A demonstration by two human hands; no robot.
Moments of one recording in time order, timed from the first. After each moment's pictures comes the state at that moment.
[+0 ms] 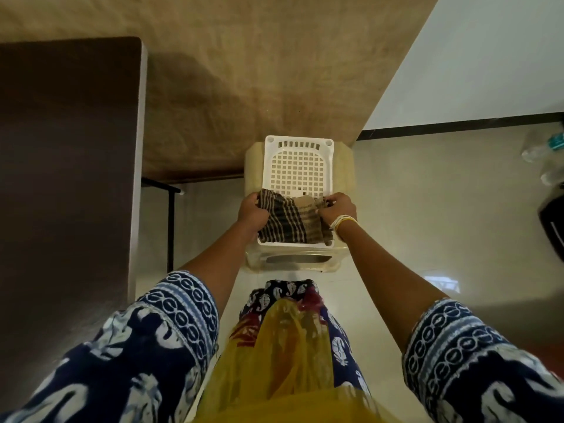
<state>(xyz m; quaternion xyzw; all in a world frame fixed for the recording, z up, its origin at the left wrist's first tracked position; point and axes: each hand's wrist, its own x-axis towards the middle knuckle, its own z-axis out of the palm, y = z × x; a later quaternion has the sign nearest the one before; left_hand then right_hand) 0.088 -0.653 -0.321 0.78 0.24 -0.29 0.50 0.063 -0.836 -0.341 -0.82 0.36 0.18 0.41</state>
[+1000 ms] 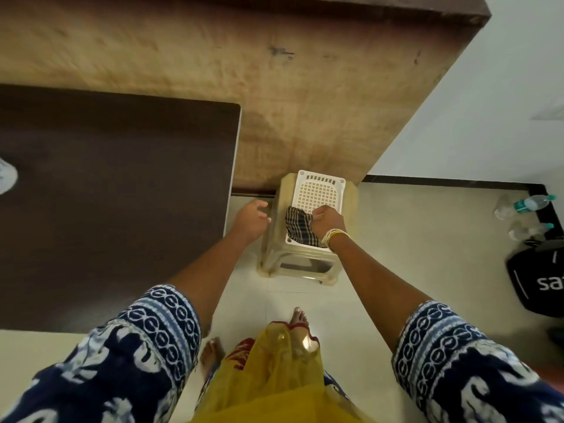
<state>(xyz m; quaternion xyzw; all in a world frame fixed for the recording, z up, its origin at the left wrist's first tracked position) 0.023 -0.544 -0.138 0.86 0.13 -0.24 0.44 0.017 -0.738 -0.143 -0.88 0.24 0.20 0.36</state>
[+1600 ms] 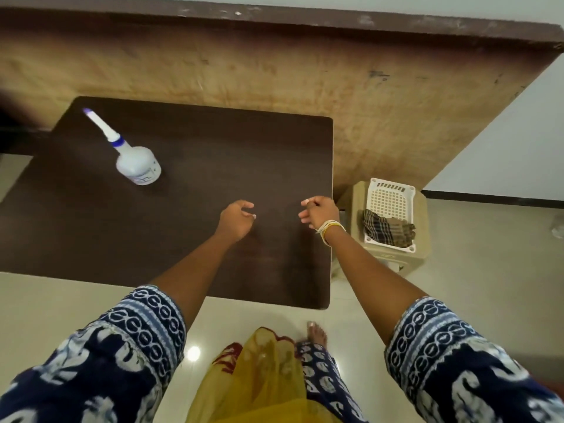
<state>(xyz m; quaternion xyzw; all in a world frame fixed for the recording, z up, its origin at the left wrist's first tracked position) -0.048 -0.253 -0.082 0.86 0.18 -0.15 0.45 -0.025 -0.460 -0.090 -0.79 0.20 0.14 0.56</state>
